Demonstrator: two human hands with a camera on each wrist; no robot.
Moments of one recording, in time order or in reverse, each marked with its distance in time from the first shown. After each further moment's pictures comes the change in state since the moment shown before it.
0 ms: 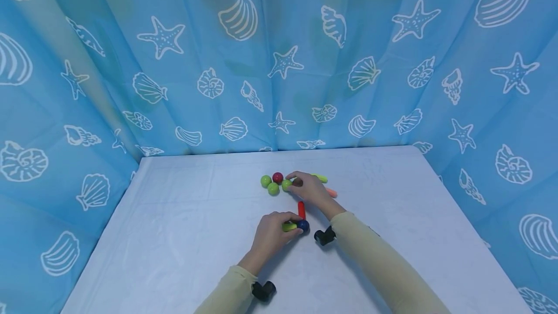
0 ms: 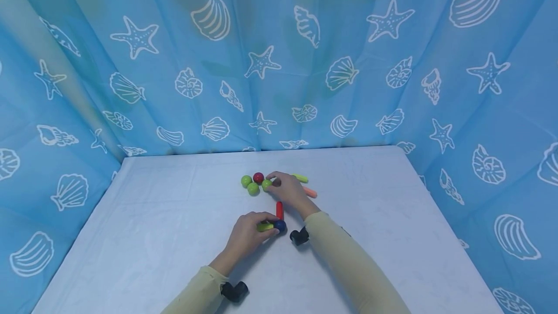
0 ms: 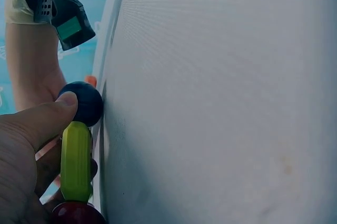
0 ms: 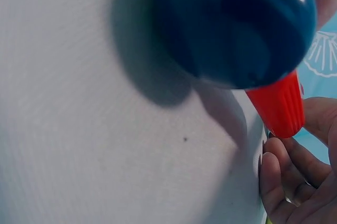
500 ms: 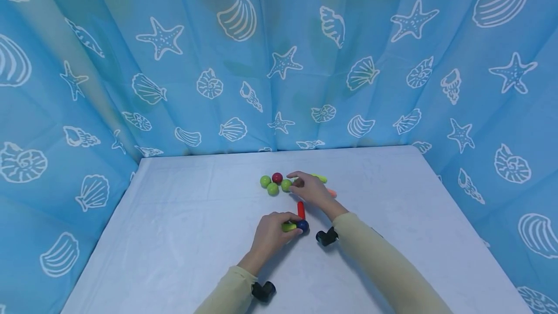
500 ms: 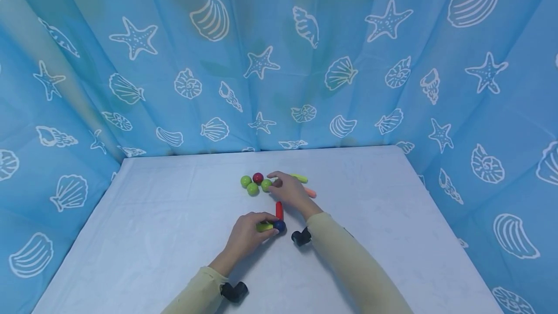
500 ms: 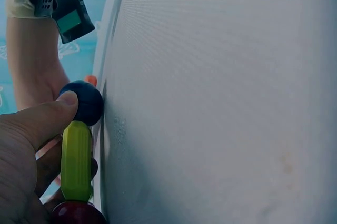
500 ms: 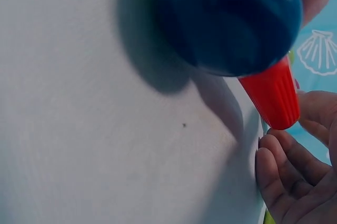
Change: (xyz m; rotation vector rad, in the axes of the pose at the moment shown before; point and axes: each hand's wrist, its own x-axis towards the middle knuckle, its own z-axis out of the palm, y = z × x) left_hand 0.000 0.002 -0.001 -0.008 -0.014 -0.014; right_hand -0.008 -0.003 -0.008 0.045 -0.017 0.016
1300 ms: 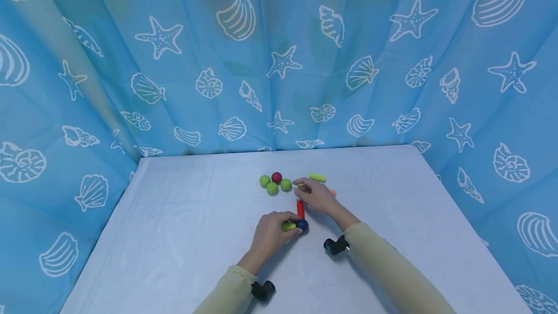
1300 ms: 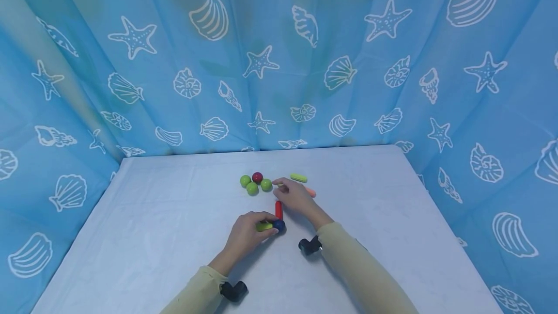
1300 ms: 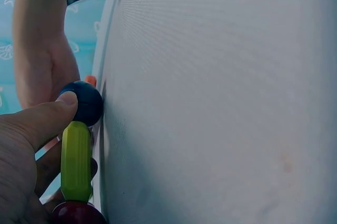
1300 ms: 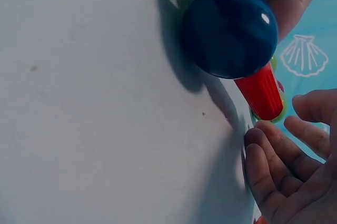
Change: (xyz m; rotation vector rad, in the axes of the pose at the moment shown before) left_hand 0.000 0.000 0.001 -0.003 0.000 -0.003; right_hand -0.023 0.014 -0.007 0.030 -0.031 -0.008
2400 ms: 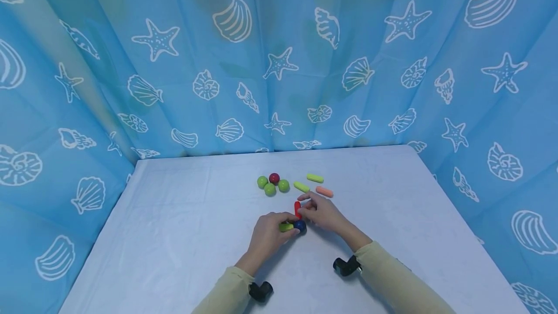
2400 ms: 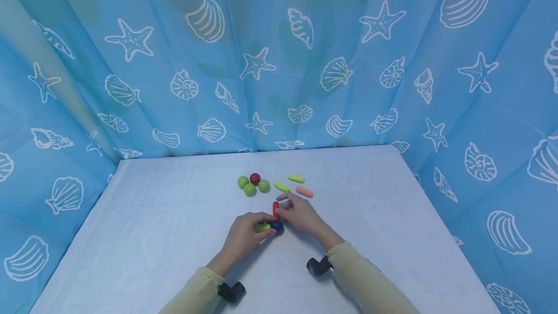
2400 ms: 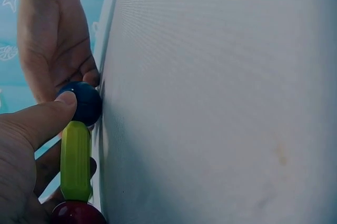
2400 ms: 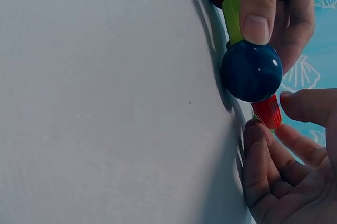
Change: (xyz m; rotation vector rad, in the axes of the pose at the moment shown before) left_hand -0.001 0.000 0.002 0.021 0.009 0.010; right_hand -0.049 0.006 -0.002 0.122 -0.034 0.016
